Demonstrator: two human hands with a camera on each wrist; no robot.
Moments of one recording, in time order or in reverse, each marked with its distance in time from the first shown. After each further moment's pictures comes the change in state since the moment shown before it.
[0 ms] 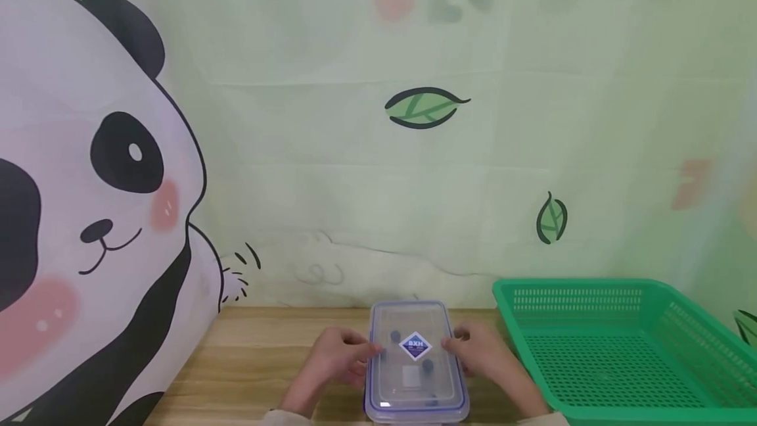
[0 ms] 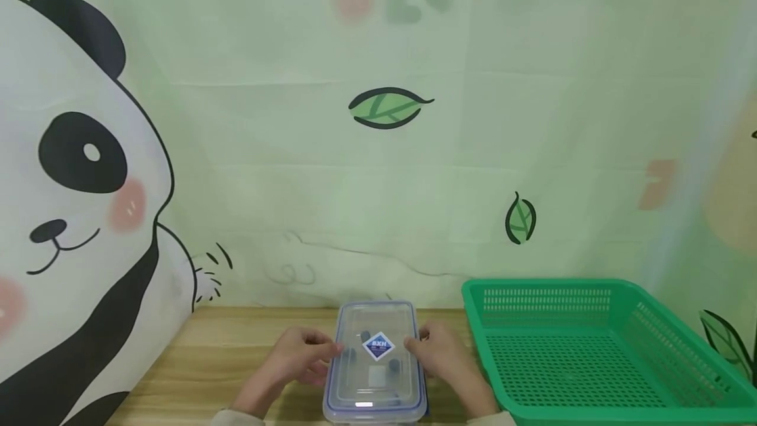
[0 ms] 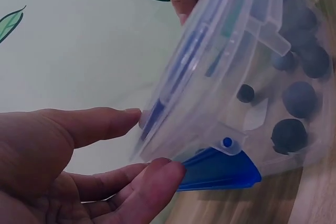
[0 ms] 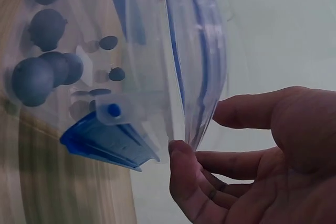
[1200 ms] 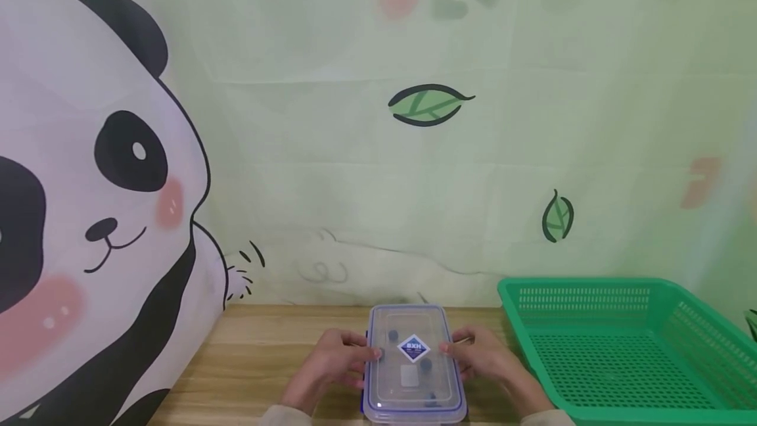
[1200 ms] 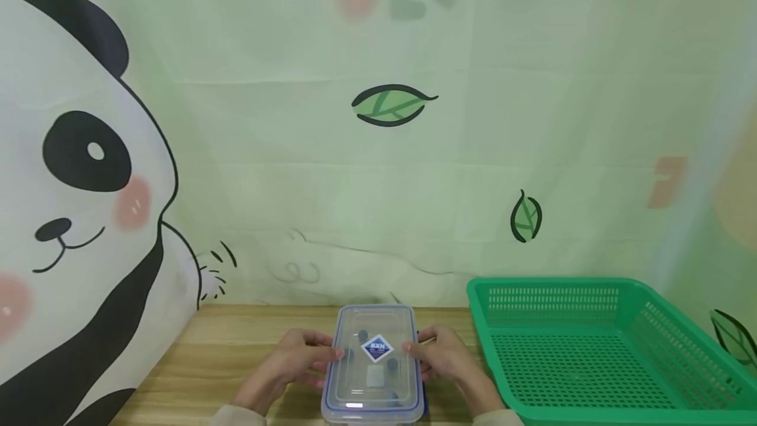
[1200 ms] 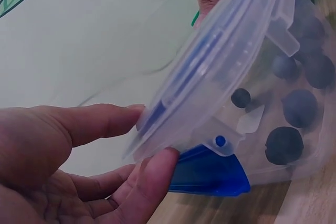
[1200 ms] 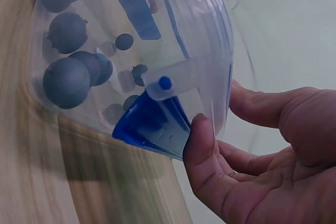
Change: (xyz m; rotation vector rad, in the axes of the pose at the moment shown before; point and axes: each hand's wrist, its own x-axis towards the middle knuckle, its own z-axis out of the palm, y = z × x) left_hand 0.009 -0.012 -0.005 -0.090 -0.046 -0.077; right_hand 0.012 0.023 0.014 0.285 -0.071 0.045
